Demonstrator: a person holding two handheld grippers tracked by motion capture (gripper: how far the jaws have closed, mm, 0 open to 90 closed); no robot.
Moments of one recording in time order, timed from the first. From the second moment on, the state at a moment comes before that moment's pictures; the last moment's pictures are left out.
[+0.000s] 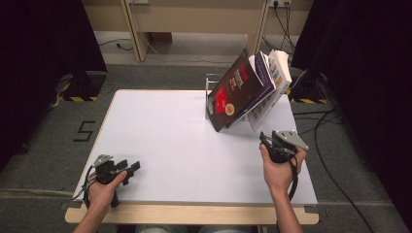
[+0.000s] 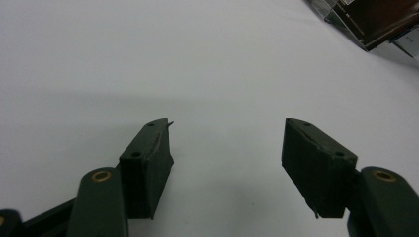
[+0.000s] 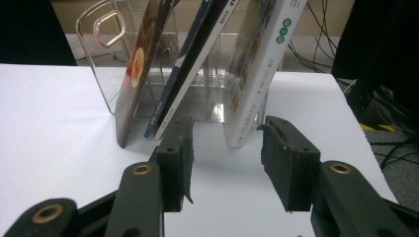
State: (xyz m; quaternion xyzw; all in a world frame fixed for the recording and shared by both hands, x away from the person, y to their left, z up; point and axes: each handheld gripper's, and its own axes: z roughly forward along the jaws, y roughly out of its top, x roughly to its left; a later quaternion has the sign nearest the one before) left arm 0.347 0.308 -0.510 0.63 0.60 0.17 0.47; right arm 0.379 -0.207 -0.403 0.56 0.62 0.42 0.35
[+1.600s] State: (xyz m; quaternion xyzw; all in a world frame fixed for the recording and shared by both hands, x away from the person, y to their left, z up) left arm 0.346 0.307 -0.510 0.63 0.60 0.17 0.47; right arm 0.364 -0.228 -0.421 0.57 0.62 0.40 0.35
